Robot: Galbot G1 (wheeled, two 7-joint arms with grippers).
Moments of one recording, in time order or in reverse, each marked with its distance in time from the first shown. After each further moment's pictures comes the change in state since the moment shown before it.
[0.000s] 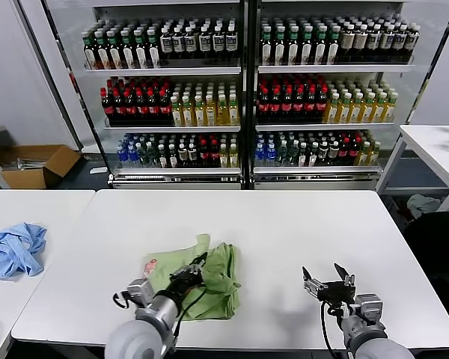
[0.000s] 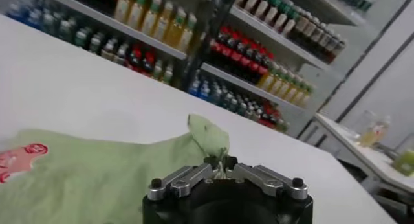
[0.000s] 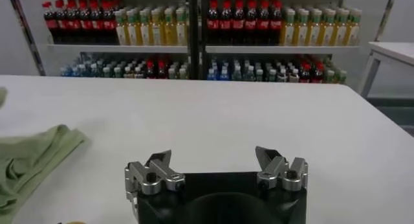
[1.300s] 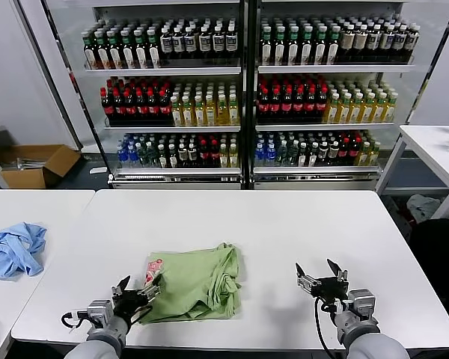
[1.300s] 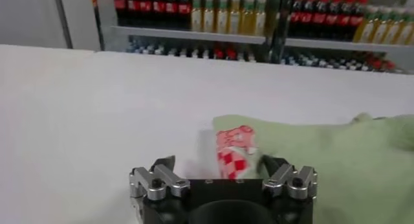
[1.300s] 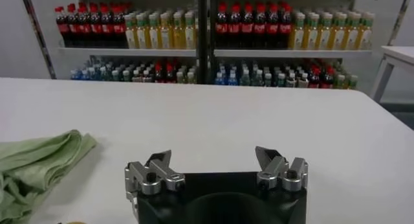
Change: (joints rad) left arm 0.155 0.105 -0.243 0.086 0.307 -0.029 0.077; right arm 0.045 0.000 -0.042 -0.016 -0.005 -0.001 -0.003
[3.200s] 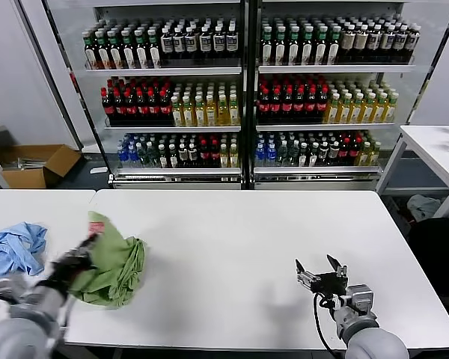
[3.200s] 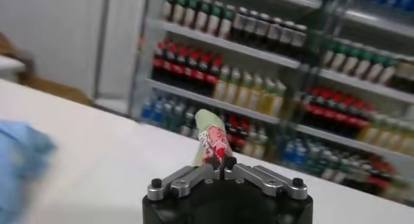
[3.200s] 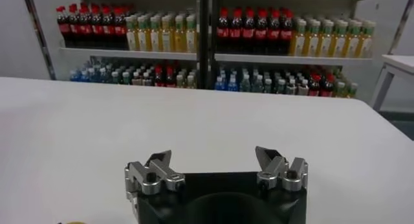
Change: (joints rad) left arm -0.007 0.106 -0.280 -0.244 -0.486 0.092 -0.088; right arm 0.027 -0.011 -0.010 -0.010 -0.013 -0.006 0.005
